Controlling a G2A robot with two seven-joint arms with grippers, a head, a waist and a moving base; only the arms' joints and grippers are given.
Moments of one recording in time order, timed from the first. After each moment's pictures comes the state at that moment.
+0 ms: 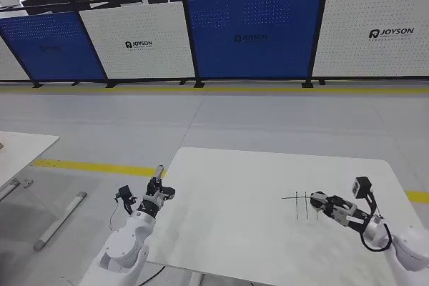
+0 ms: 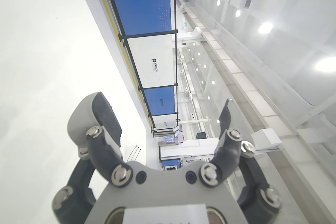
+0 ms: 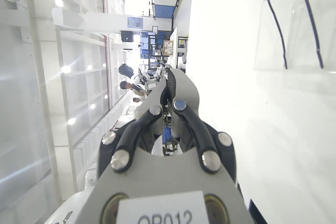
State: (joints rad) left arm 1.73 -1.15 -1.60 -1.80 -0.42 0.00 0.00; right arm -1.24 -1.07 1.32 -1.41 0.41 0.06 0.83
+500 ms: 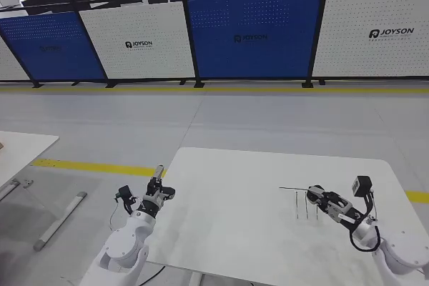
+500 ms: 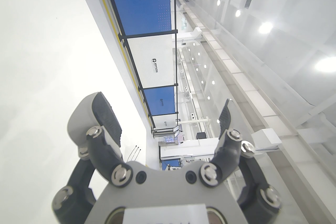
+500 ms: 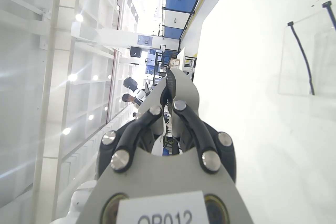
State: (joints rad) left arm 1.73 -1.15 -1.60 -1.80 -0.42 0.00 0.00; right arm -1.28 -1.08 1.29 -1.49 0.39 0.01 0.66
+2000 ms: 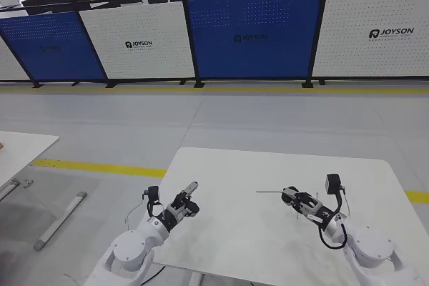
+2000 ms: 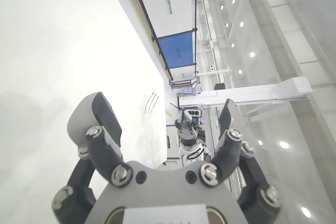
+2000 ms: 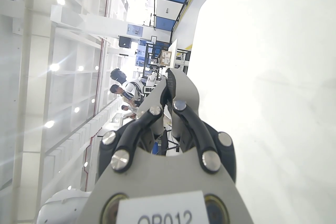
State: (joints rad) left arm 1.74 -1.13 -1.54 -1.84 -0.28 0.06 -0.34; right arm -1.22 -1.12 1.11 -1.50 0.30 0.03 0.55
